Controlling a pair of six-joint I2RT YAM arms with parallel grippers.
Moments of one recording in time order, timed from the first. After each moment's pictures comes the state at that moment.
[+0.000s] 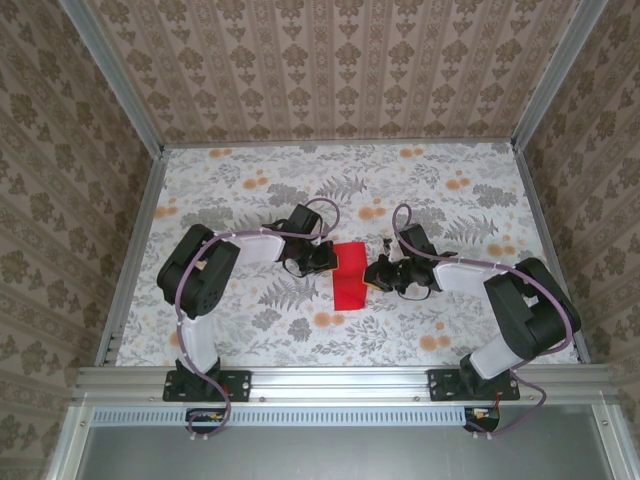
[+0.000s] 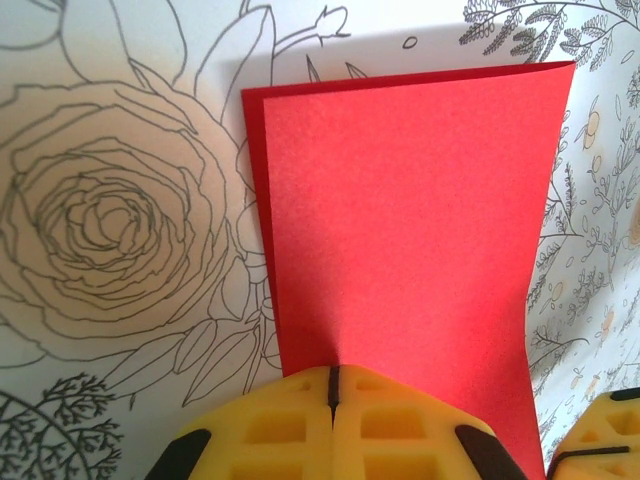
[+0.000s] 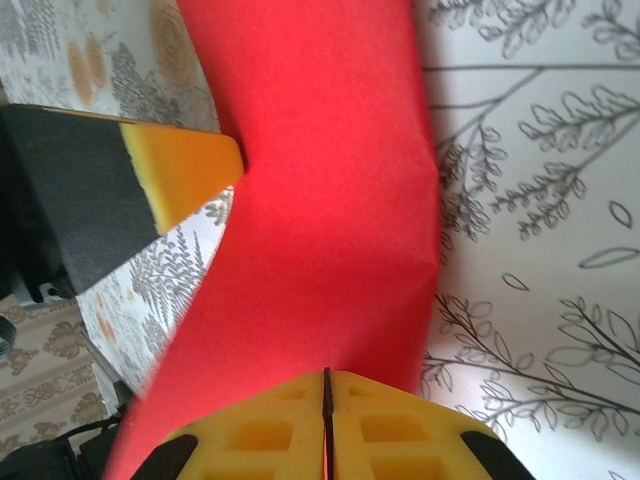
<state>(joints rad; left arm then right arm) -0.66 1.93 1.06 -0.23 0.47 -0.70 0.41 1.54 0.63 -0.03 -0.57 0.84</state>
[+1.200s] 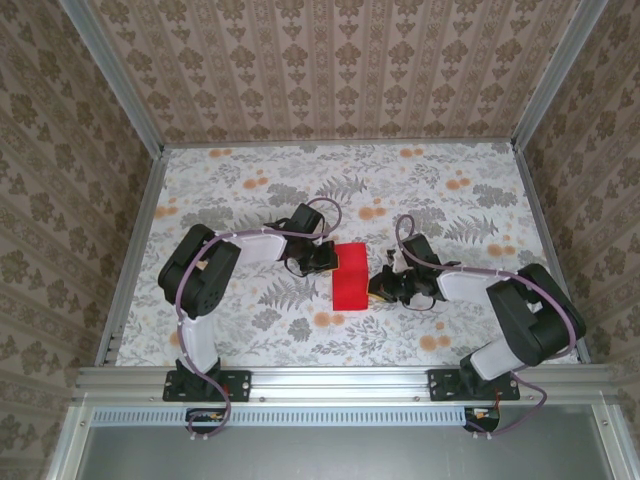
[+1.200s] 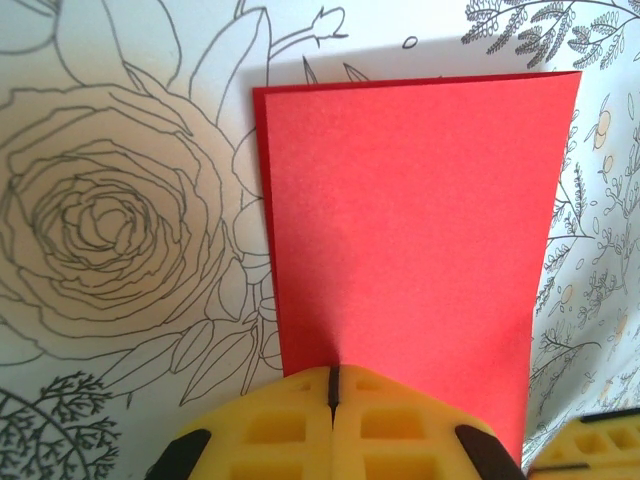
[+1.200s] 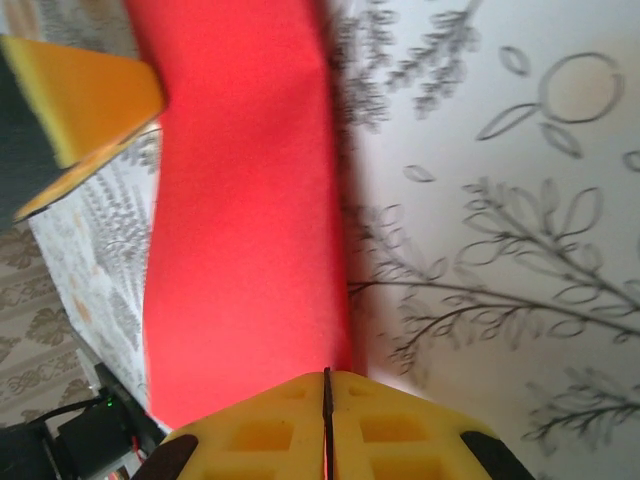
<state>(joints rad) -0.67 1.93 1.07 -0.25 0.44 -0.70 0.42 1.49 0.54 -0.03 -0.58 0.84</state>
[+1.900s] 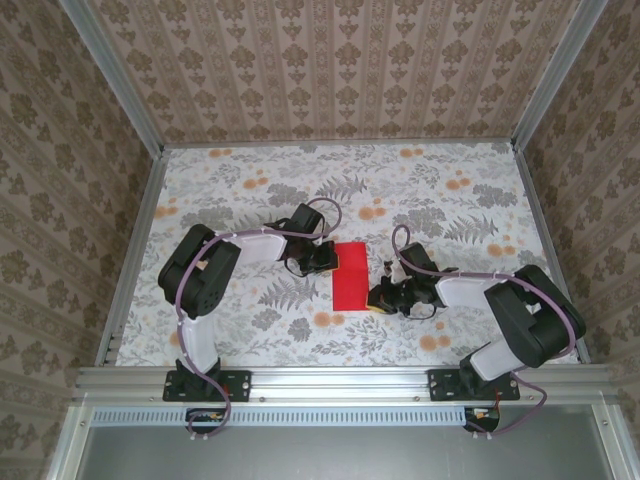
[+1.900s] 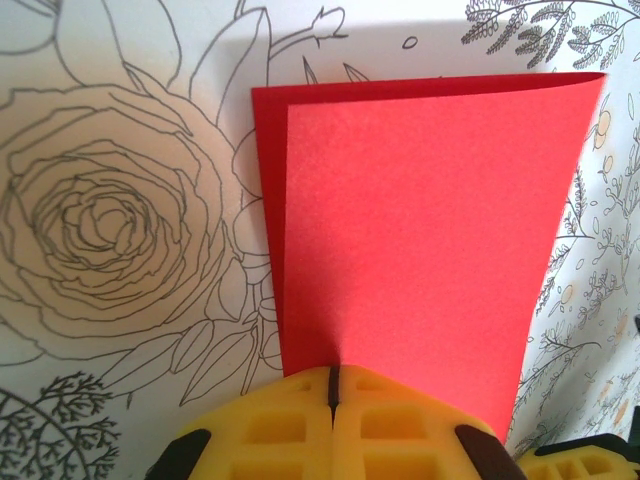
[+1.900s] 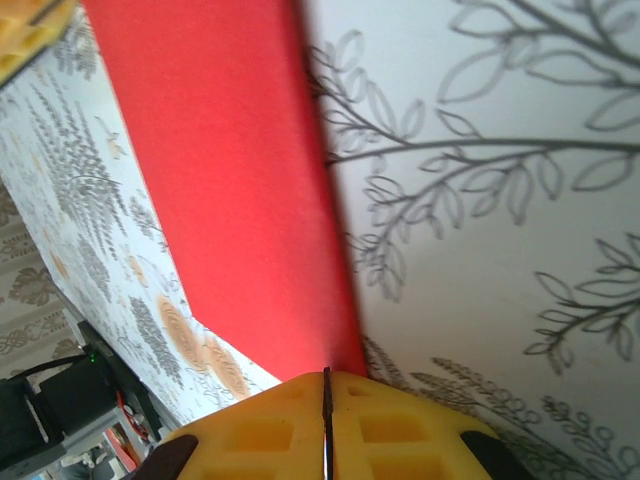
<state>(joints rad) -0.67 1.93 1.07 -0.25 0.44 -0.70 0.46 1.51 0.49 -0.04 -0.62 0.84</state>
